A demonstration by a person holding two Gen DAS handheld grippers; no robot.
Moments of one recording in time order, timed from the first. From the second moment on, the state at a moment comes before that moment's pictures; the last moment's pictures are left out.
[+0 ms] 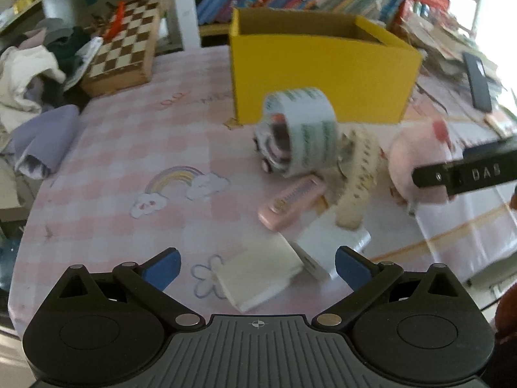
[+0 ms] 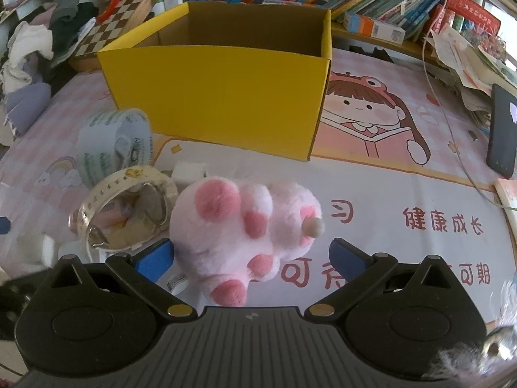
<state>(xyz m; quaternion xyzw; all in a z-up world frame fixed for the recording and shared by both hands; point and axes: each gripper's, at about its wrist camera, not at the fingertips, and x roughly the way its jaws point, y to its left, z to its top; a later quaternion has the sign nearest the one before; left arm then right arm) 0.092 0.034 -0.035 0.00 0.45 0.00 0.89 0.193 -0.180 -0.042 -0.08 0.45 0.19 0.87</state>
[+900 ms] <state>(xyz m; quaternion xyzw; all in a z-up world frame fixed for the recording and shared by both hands) 0.096 0.054 -0.043 -0.09 0.46 0.01 0.88 0.213 -0.173 -0.044 -0.07 0.46 0.22 0.85</state>
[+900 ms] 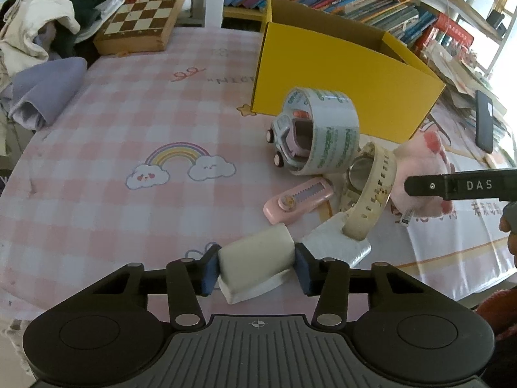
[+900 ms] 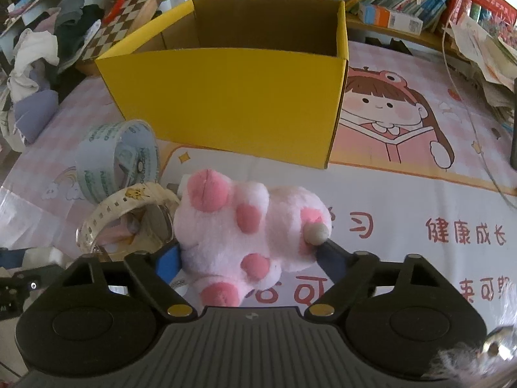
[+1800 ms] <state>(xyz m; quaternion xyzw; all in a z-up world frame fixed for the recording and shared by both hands) 0.106 0.035 0.025 -0.02 0.34 -0.01 0.94 0.198 -0.203 0.024 -0.04 0.35 0.22 0.91</state>
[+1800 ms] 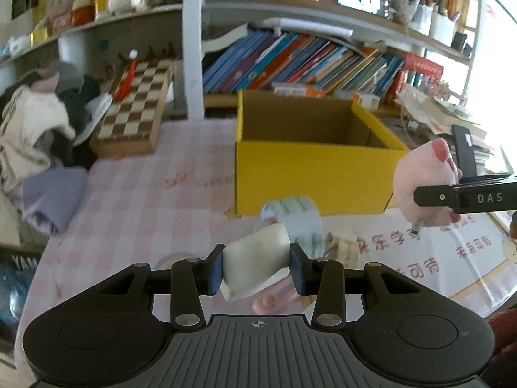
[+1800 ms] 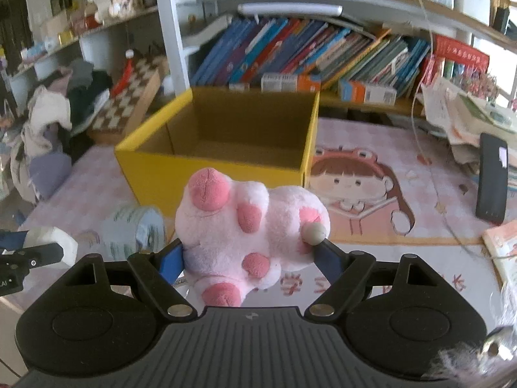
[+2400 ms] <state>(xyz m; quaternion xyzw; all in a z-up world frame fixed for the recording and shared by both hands) 0.151 0.024 0.077 0.01 0.26 -0.02 0.97 0.227 -0.208 0.073 -0.07 0.23 0.25 0.94</state>
